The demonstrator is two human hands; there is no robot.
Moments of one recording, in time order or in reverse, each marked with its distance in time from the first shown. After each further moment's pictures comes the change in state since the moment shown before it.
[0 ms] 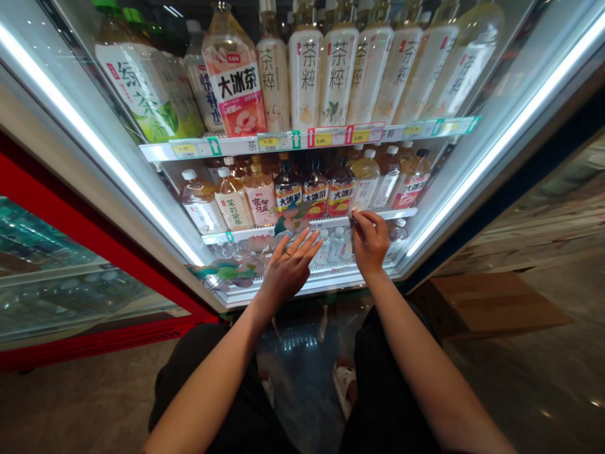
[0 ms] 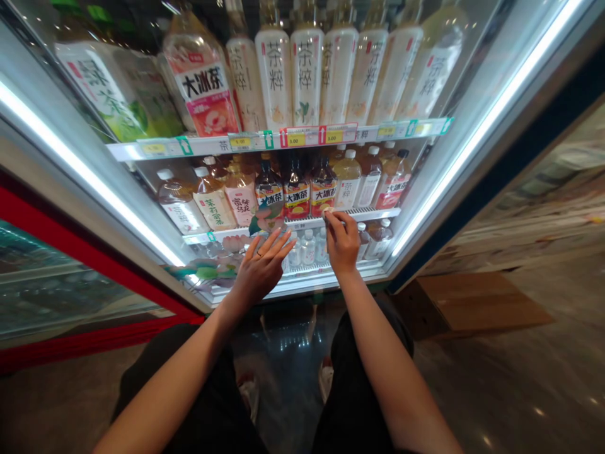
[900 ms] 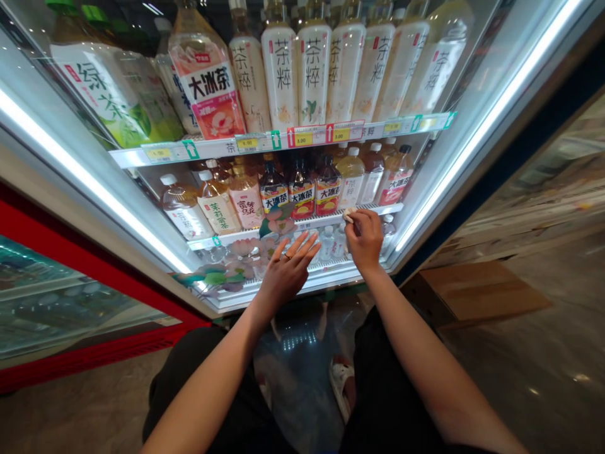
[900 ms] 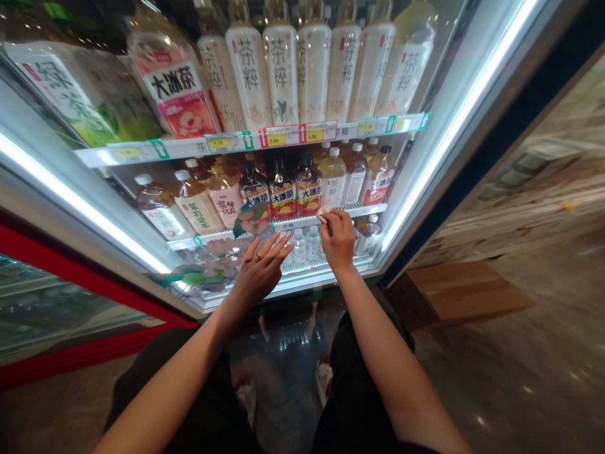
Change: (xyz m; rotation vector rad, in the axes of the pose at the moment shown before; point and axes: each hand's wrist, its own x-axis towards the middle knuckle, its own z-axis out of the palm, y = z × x) left_hand 0.012 0.016 0.016 0.020 0.036 0.074; right_hand 0.004 0.019 -0.009 -0.030 0.002 0.038
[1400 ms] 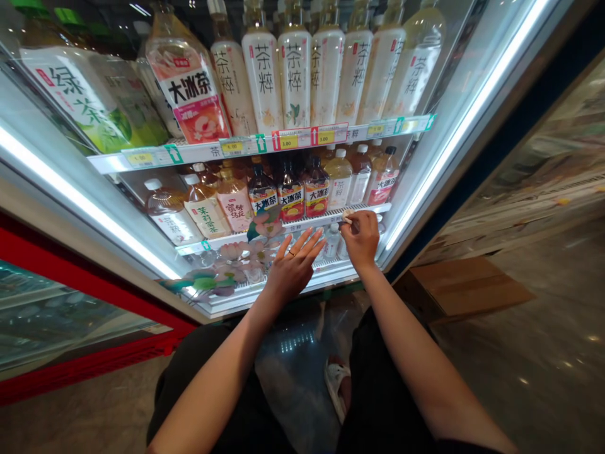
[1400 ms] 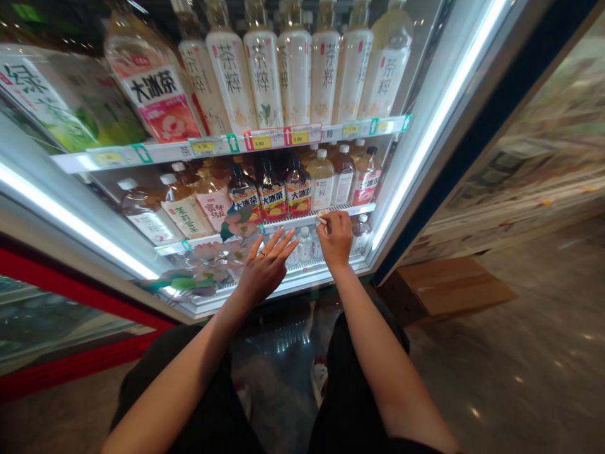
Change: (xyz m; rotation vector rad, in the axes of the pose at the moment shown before) left_hand 0.028 0.019 0.012 -0.053 0.004 0.006; right_hand 0.003 0.020 -0.009 -0.017 0.014 0.143
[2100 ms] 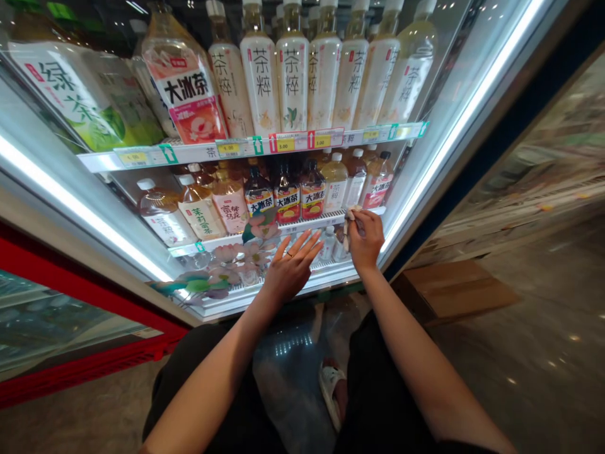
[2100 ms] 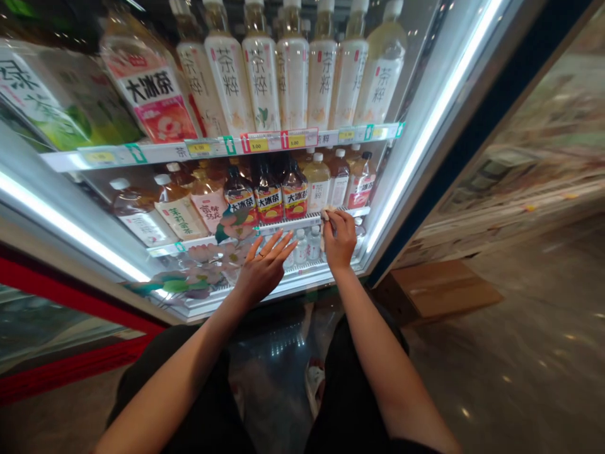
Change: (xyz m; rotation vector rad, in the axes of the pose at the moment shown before) left_hand 0.004 0.000 0.007 -0.023 -0.021 0.012; right_hand 0.005 0.017 -0.012 -0.057 0.103 -0.084
